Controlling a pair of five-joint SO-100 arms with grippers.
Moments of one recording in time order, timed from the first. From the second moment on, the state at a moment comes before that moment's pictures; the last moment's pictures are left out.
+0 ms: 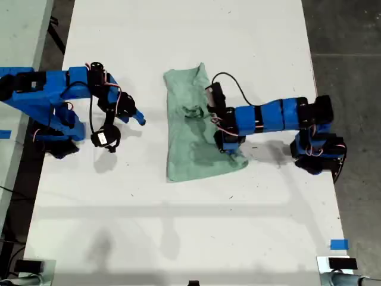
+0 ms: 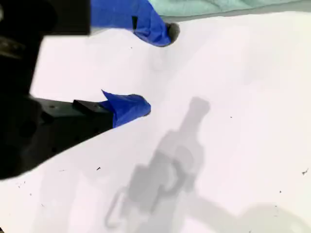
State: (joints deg) arm 0 -24.7 111.8 118.7 80.4 14.2; arm 1 3.3 70.8 81.3 82.0 -22.5
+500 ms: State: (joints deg) arm 0 -24.6 111.8 118.7 80.9 14.0; arm 1 1.1 61.9 58.4 91.9 -24.4
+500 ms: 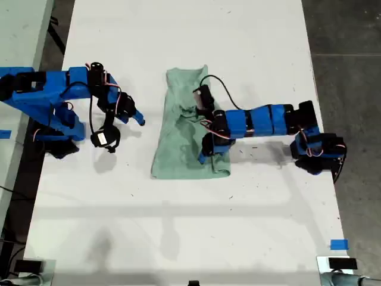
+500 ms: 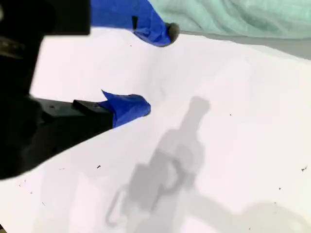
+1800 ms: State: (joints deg) arm 0 -5.5 95.9 96.6 80.3 -0.4; arm 1 17.8 117.3 94.2 95.2 -35.9
